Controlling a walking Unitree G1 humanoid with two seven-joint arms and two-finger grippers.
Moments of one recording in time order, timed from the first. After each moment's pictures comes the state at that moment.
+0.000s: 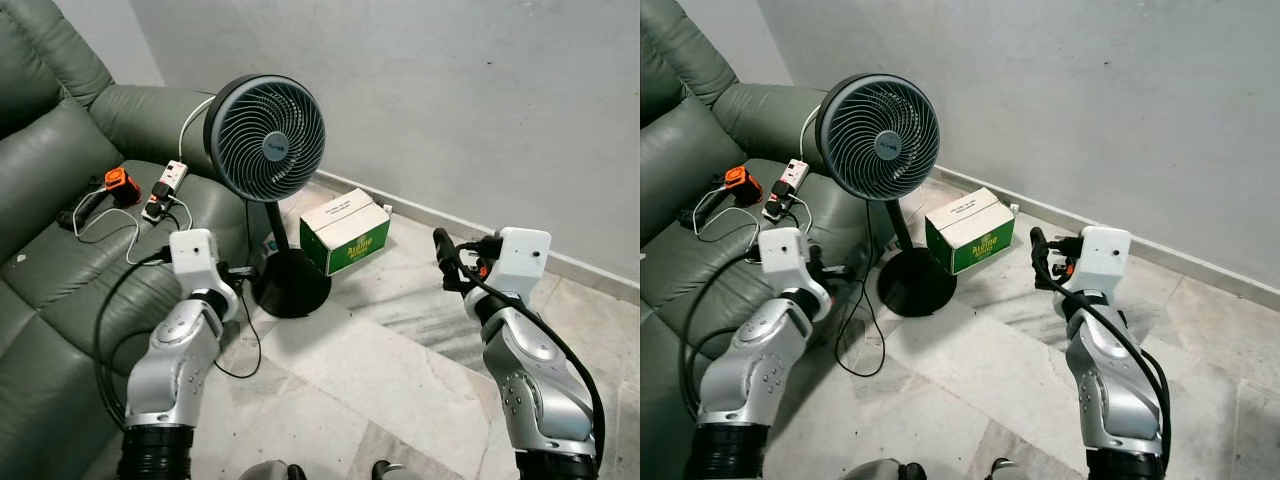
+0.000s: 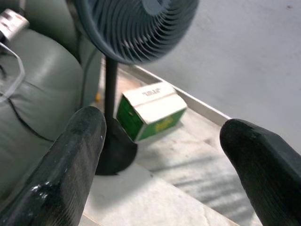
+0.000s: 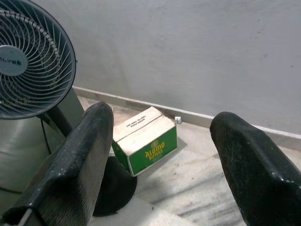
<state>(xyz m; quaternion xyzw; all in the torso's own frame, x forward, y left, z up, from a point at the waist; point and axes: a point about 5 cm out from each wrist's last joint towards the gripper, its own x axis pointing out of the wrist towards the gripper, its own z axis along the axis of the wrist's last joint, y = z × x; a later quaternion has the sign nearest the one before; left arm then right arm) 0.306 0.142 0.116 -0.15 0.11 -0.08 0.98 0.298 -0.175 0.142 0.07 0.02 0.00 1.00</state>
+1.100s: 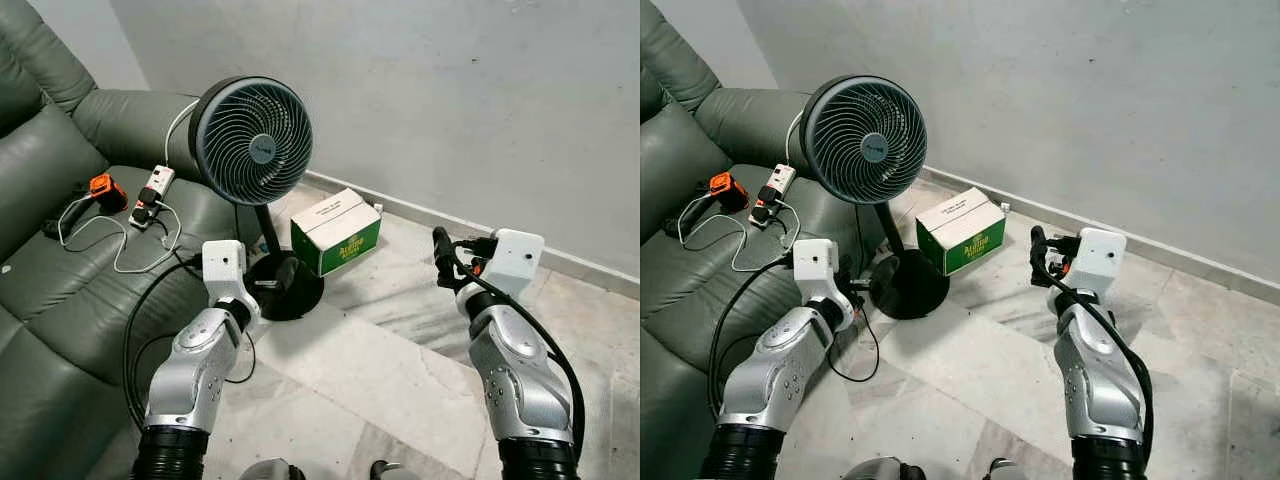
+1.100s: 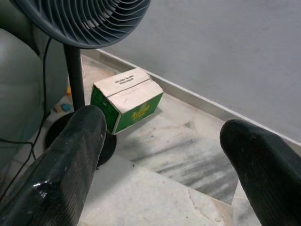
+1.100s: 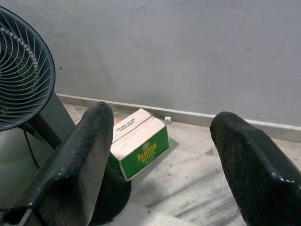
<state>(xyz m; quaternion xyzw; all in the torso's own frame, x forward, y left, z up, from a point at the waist) 0.306 0.125 0.106 -0.14 0.12 -0.13 0.98 0.304 -0.174 0.134 0.09 0.02 -0.03 1.00</state>
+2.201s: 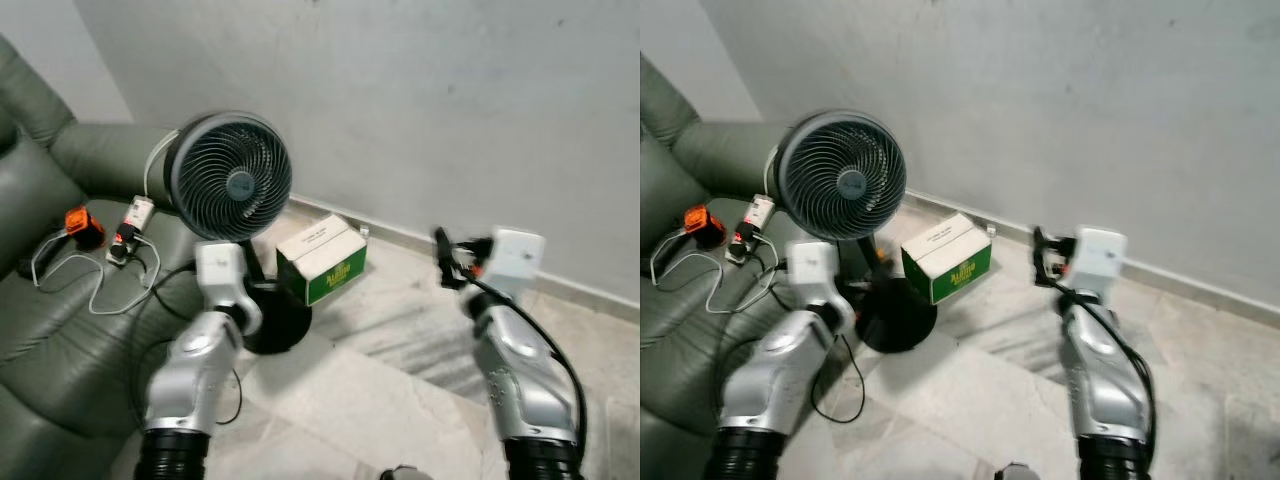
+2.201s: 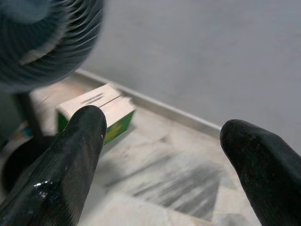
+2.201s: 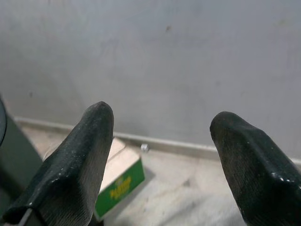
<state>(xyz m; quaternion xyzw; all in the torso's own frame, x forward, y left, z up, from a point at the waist) 0.305 0.114 0.104 -0.15 0.12 -0.15 0.97 0.305 -0.183 0.131 0.07 0.01 -0.04 1.00</state>
